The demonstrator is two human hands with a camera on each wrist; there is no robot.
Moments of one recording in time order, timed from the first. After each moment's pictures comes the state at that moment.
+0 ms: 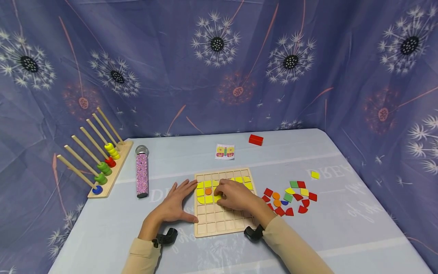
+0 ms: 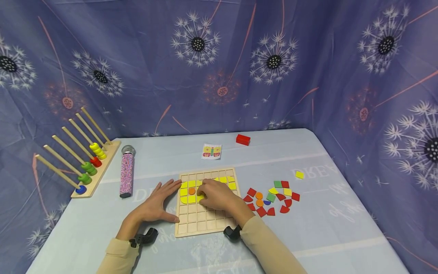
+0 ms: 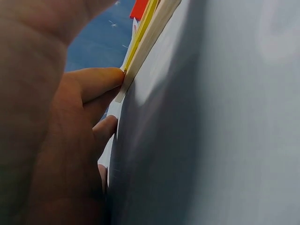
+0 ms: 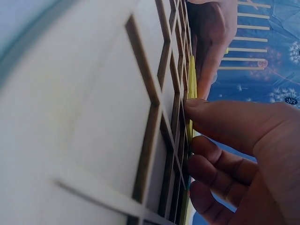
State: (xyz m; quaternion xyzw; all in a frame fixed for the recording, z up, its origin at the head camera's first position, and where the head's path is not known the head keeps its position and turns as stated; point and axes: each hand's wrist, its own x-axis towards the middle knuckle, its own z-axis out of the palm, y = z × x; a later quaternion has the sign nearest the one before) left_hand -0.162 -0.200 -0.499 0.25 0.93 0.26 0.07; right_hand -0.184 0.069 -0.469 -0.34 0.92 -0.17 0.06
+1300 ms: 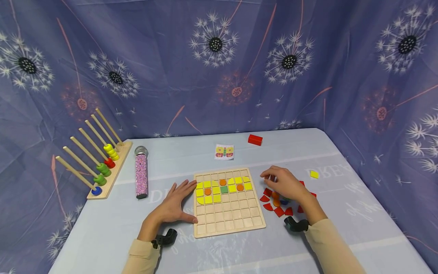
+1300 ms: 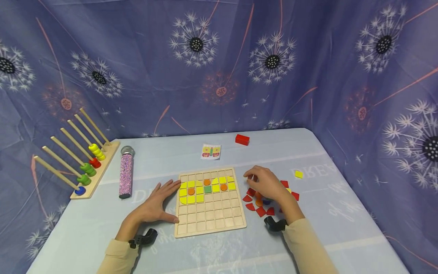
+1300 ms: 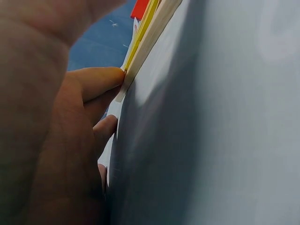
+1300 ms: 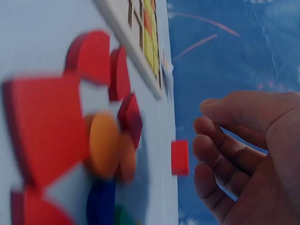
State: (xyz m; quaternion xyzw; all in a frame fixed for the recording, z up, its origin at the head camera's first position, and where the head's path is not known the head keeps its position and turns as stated) left_hand -0.161 -0.198 -0.496 0.24 0.93 0.26 0.07; right_hand -0.199 0.222 -0.457 -0.21 0.93 -0.31 0.01
